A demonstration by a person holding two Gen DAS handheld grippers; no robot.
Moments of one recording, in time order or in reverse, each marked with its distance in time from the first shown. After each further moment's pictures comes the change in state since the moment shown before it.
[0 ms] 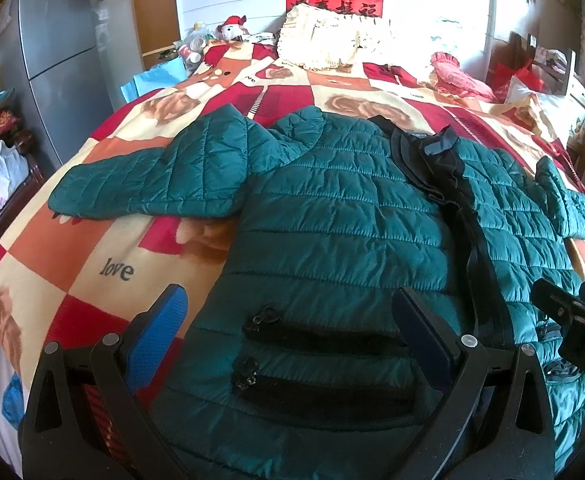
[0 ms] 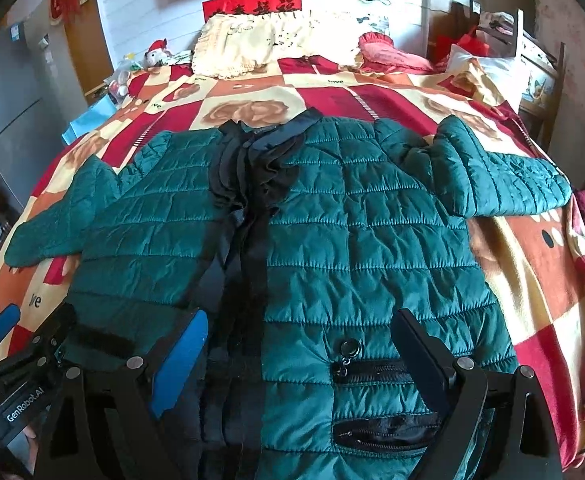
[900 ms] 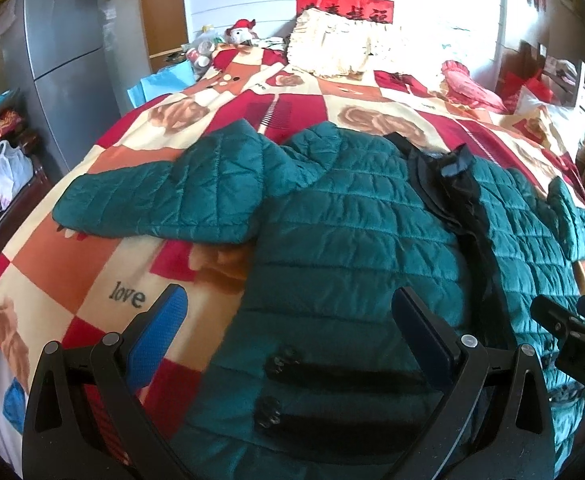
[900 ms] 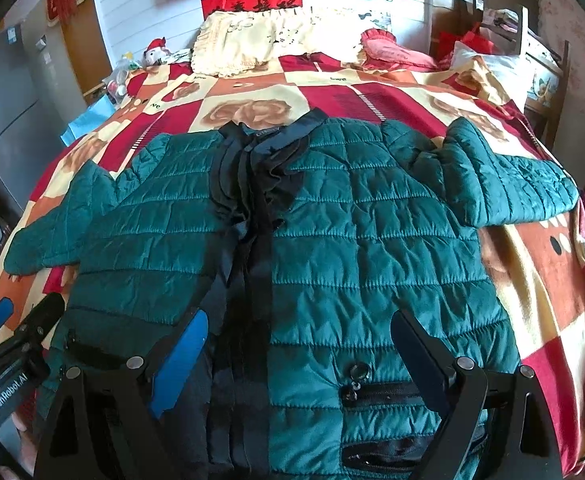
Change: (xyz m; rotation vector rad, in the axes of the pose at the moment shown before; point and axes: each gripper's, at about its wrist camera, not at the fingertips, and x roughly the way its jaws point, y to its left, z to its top) left arm 0.011 0.019 0.029 -0.030 -0.005 0.019; right arm 0.012 0.005 0.019 0.002 0.015 0.015
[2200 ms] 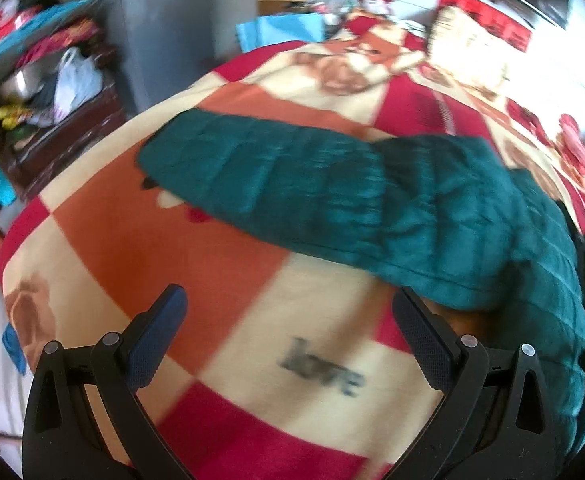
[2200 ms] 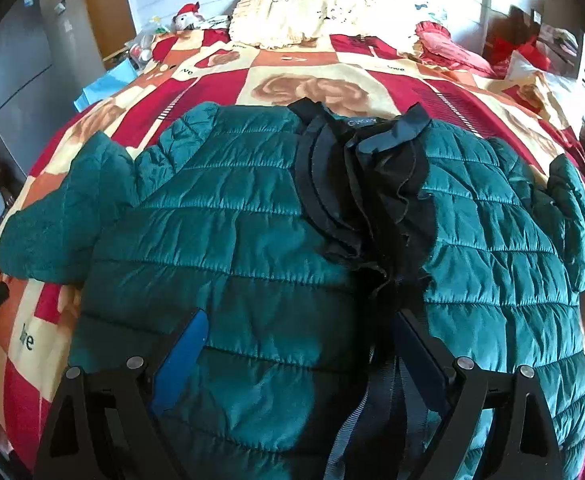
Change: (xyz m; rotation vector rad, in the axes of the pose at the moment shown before) left arm 0.085 0.207 0.025 -0.319 0.130 0.189; right arm 0.087 0.087 0.042 -0.102 0.073 0.035
